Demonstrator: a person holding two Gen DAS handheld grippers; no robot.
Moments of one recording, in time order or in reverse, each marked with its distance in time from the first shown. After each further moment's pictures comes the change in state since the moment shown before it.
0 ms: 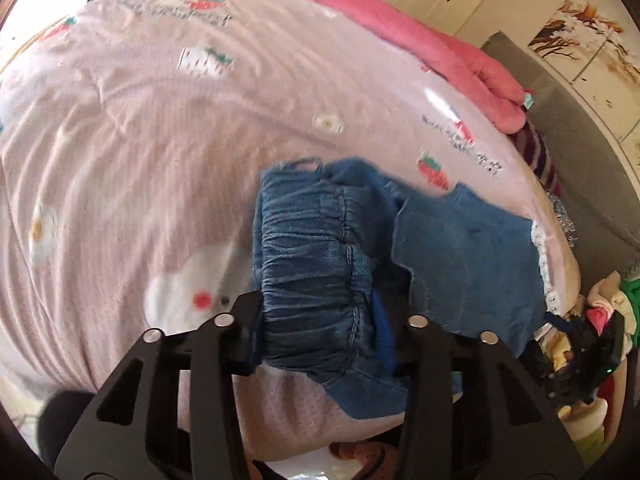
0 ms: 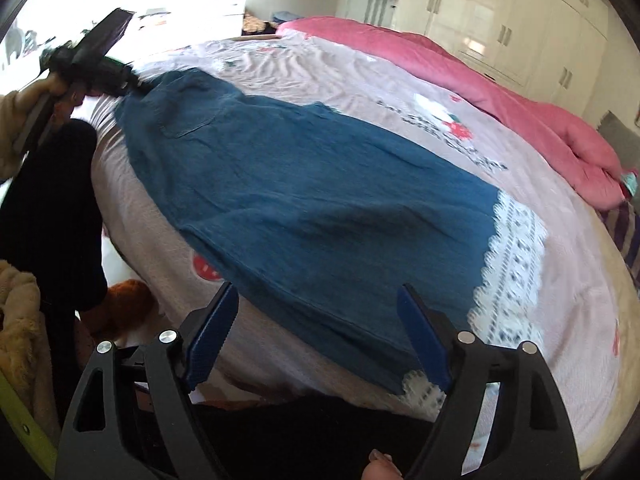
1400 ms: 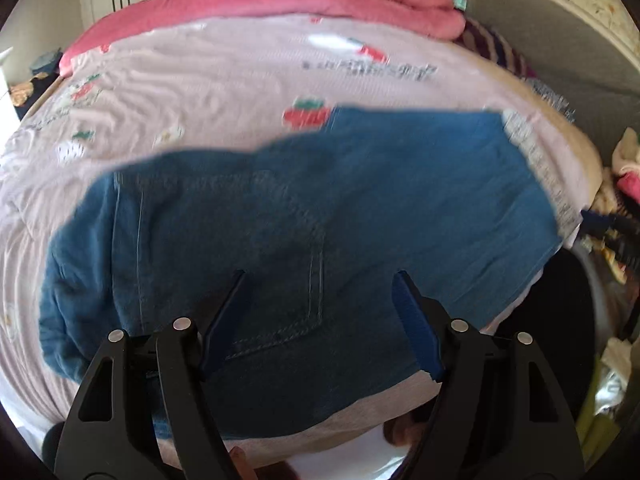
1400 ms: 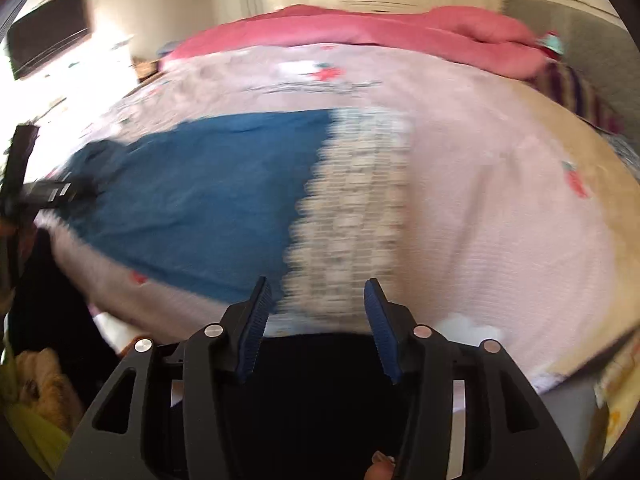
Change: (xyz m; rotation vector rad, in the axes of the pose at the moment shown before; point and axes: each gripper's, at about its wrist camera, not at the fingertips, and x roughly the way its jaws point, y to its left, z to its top) left arm 0.055 -0.121 -0.042 0.420 0.054 0.085; right arm -0.044 -0.109 -0.061 0.574 0.058 -0.100
